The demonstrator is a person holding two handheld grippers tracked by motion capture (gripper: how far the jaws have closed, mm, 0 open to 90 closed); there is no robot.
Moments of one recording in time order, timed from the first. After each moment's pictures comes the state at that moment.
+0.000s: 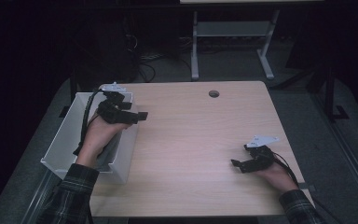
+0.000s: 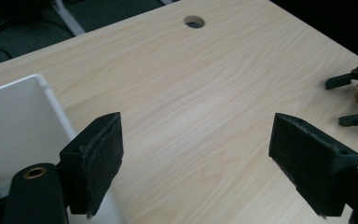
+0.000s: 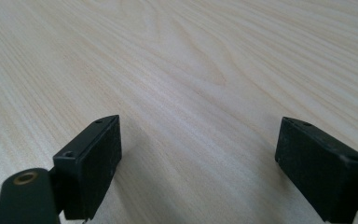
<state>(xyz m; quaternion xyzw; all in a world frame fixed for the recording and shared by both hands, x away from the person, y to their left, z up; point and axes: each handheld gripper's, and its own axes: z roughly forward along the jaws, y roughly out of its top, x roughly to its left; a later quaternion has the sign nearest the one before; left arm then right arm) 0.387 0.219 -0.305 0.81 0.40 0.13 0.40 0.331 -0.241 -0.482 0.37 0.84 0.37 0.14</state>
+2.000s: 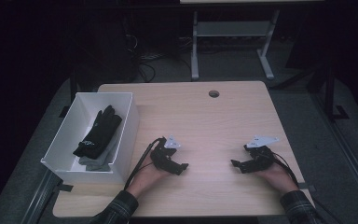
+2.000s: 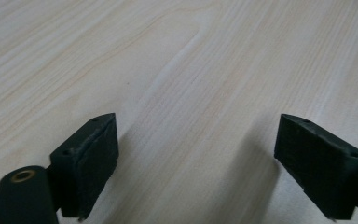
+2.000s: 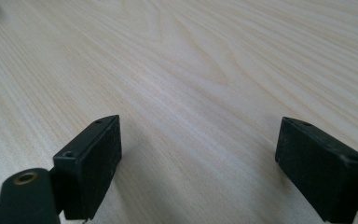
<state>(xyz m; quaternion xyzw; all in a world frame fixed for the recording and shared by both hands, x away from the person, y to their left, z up) 0.340 0.107 -0.472 0.89 0.28 0.10 0.35 0.330 -0.241 -0.482 0.37 0.84 0.37 0.14</state>
